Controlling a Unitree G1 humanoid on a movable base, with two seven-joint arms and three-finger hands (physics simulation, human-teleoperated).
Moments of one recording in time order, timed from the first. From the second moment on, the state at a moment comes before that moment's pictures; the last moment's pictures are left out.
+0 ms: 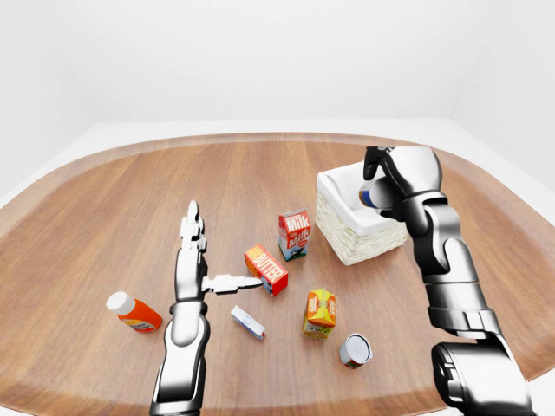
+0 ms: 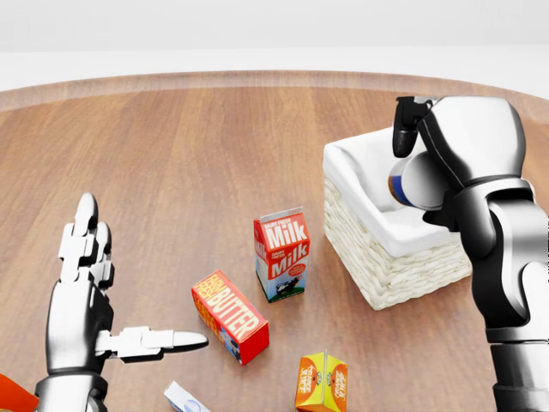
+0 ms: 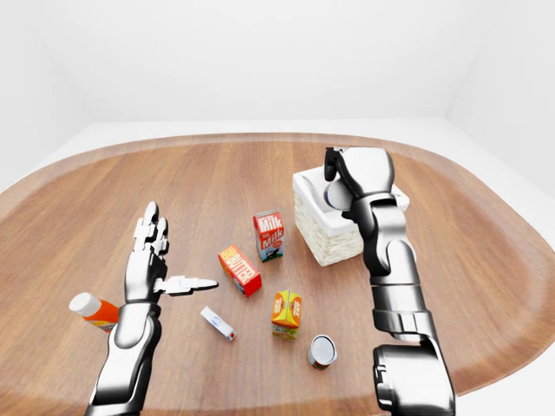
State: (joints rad) left arm 0.04 0.01 0.03 -0.13 0.09 -0.09 0.06; right arm -0.60 -0.35 -0.11 0.22 -1.11 -0.09 0.01
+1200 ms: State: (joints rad) left arm 0.03 0.01 0.03 -0.13 0.08 -0.09 0.06; right arm -1.11 -0.41 0.02 1.21 -1.15 -0.09 -0.26
